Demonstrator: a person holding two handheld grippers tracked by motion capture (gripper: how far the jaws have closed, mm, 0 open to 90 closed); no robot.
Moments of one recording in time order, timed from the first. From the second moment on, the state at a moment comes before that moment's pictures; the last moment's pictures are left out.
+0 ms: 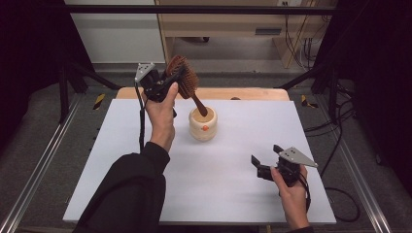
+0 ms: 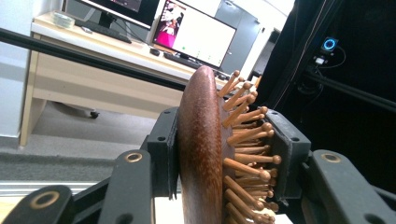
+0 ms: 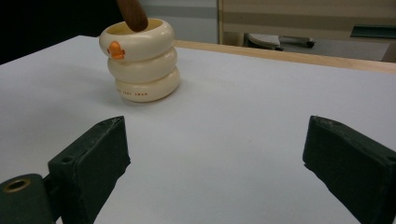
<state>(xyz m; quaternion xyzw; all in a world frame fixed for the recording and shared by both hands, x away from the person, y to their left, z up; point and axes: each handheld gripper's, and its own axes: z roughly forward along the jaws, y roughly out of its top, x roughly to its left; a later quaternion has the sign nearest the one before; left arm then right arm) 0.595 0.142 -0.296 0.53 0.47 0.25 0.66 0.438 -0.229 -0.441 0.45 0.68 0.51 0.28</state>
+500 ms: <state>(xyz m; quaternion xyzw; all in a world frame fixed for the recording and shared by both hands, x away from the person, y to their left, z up) 0.598 0.139 -0.313 0.53 0.48 0.25 0.65 0.438 -0.230 -0.442 0.45 0.68 0.51 0.28</state>
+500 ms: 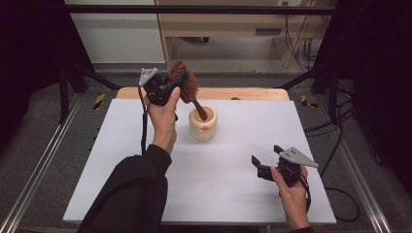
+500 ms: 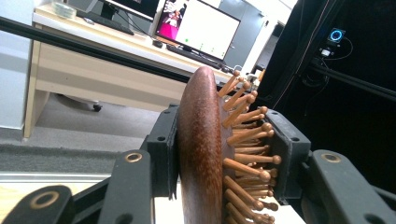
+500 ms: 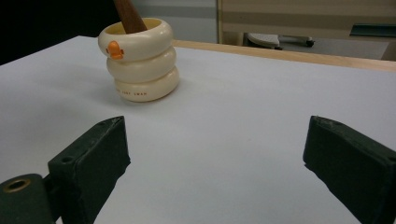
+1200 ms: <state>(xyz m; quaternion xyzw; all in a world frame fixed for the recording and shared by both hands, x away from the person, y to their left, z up) 0.599 0.122 -0.323 0.56 0.46 0.25 0.64 0.438 -0.230 -0.443 0.45 0.68 0.51 0.28</state>
